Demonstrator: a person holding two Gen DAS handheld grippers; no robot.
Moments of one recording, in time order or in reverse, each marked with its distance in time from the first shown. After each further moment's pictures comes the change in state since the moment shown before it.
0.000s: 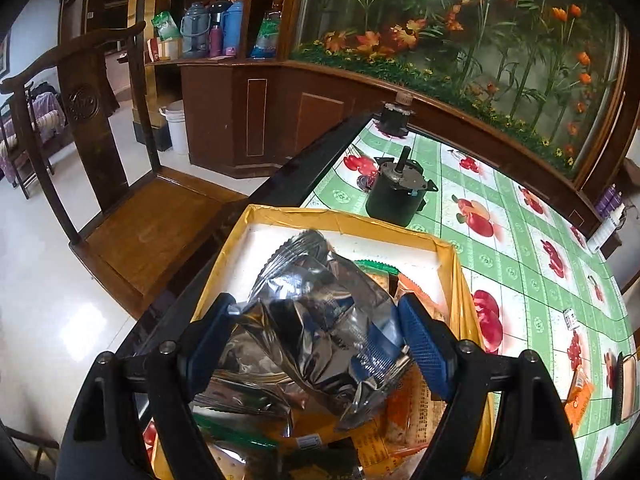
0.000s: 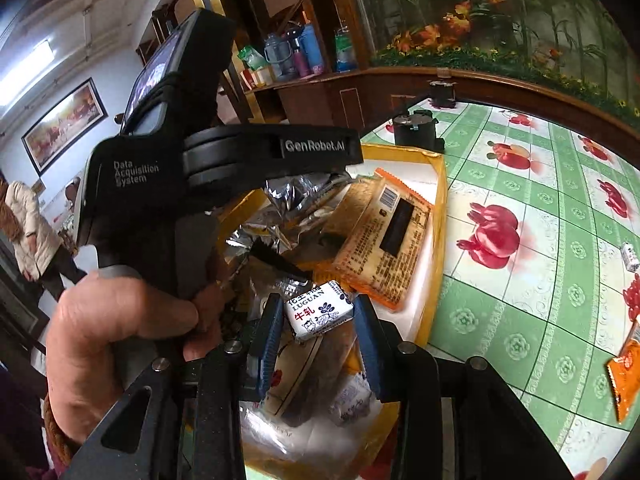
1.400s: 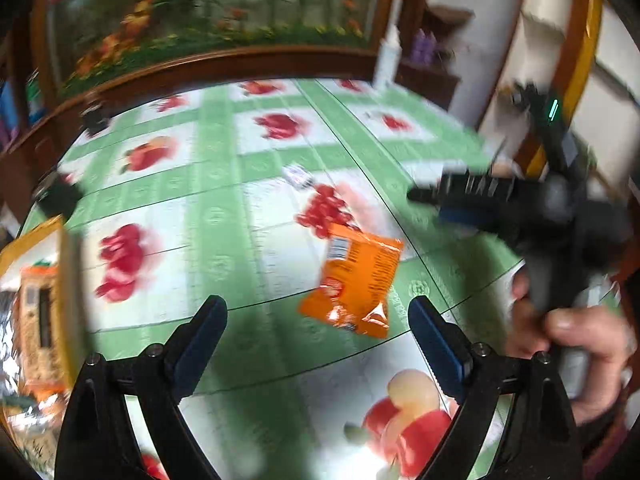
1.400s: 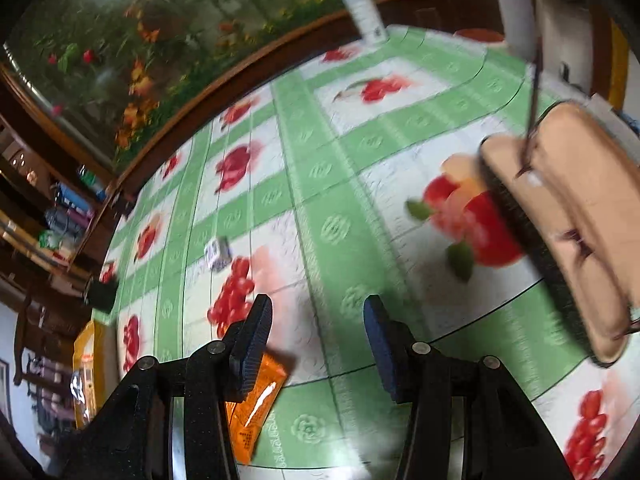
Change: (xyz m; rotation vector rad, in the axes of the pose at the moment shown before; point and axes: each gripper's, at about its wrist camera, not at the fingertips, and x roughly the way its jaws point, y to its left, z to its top) left arm -0.039 -0.274 -0.122 0.622 0.168 -0.446; right arm -0.169 -0.313 -0.050 0.823 -0.119 -0.470
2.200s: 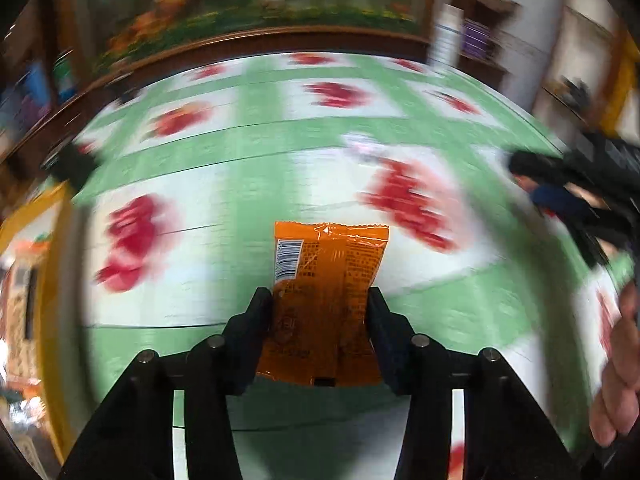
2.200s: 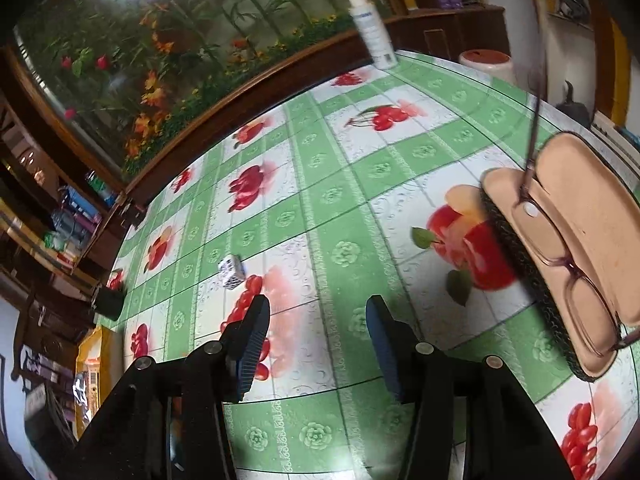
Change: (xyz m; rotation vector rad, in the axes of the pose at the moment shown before) left arm 0.039 0.049 -0.011 -0.154 0.022 0.180; right arm -0.003 0.016 -0.003 -0.078 -0.030 0.048
